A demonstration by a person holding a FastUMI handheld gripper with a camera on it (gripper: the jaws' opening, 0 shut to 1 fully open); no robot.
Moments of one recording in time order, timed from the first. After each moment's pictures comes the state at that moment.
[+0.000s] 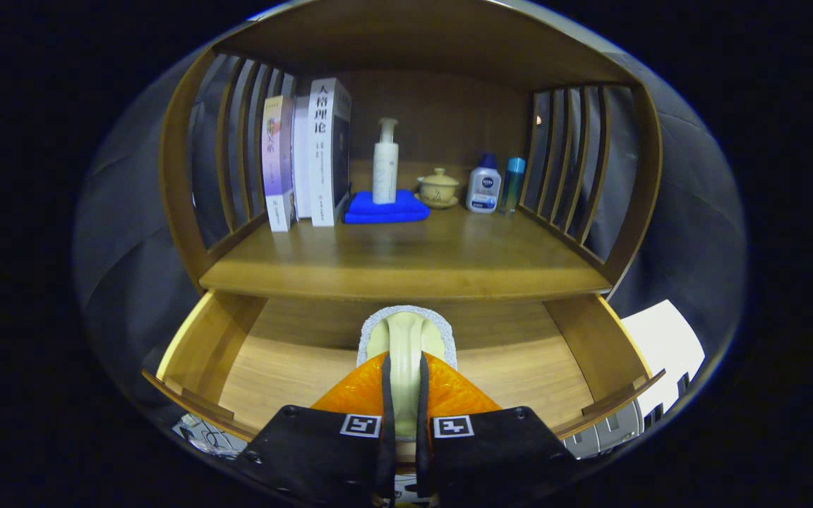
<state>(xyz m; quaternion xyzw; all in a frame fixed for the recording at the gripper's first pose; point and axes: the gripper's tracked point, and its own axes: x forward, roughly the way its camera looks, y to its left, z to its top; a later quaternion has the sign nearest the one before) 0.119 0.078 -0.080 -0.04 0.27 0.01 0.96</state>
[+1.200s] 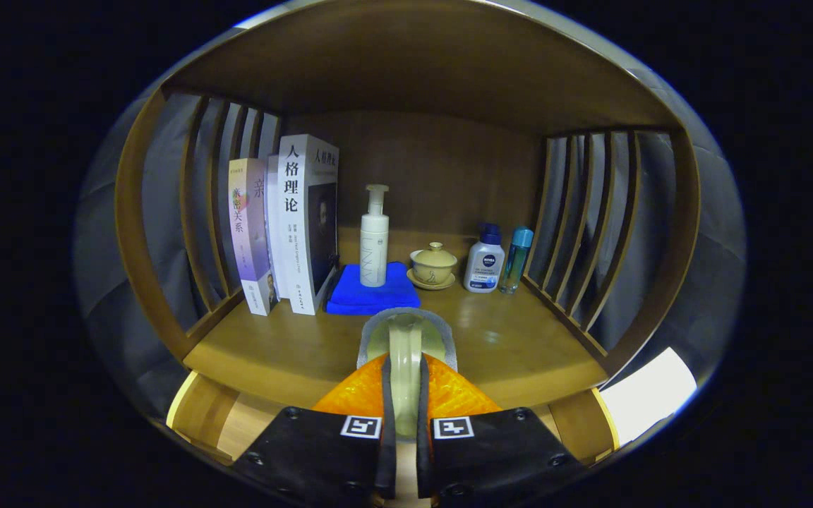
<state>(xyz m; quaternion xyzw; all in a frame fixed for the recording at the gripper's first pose) 0.229 0.067 -0.015 -0.07 0.20 0.02 0.98</state>
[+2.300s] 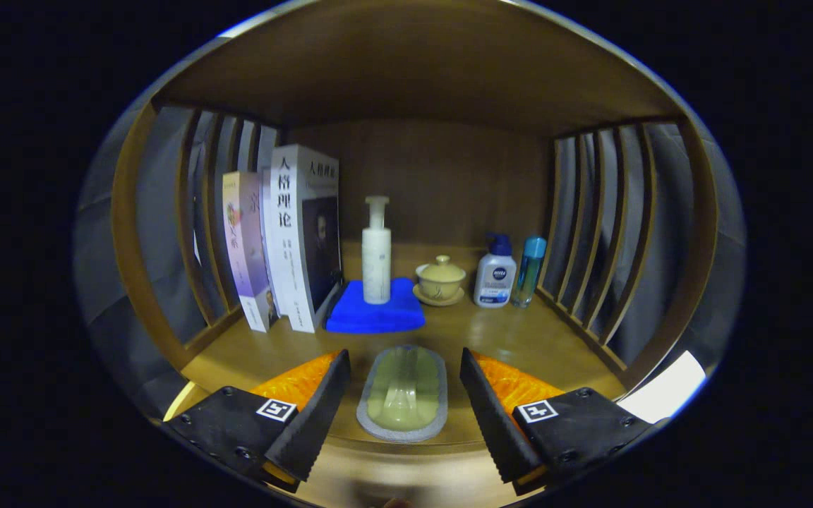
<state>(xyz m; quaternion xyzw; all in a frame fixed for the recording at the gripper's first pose) 0.241 0.061 0.002 -0.04 0.15 0.05 0.99</state>
